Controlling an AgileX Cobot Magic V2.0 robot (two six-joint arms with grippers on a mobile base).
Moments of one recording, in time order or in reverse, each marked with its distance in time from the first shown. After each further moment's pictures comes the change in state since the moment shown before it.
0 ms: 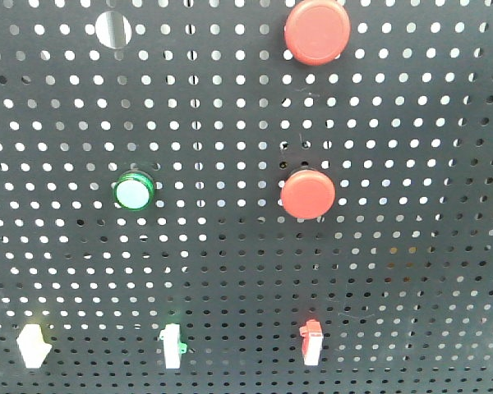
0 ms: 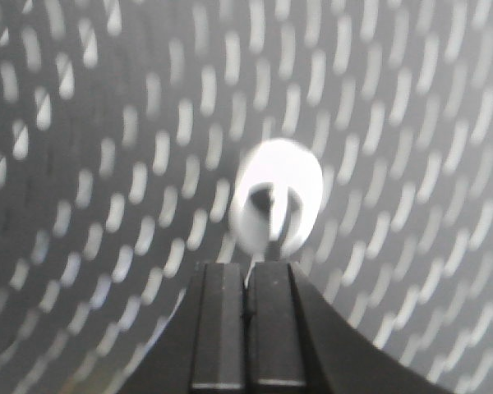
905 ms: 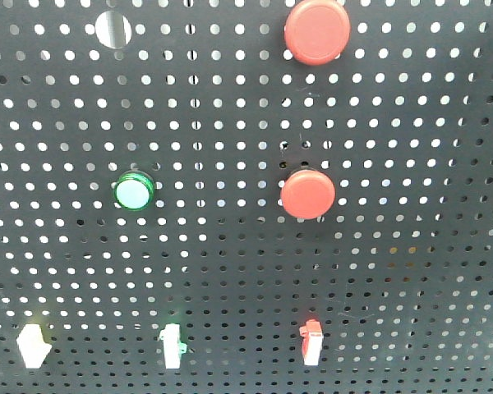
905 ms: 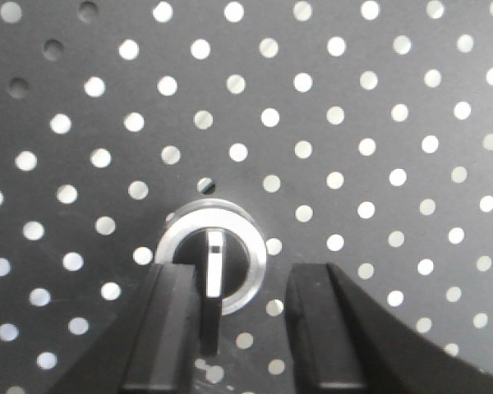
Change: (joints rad) left arm 0.000 0.000 0.000 0.000 0.000 0.000; right arm 0.000 0.116 -0.034 0.013 -0.143 -0.091
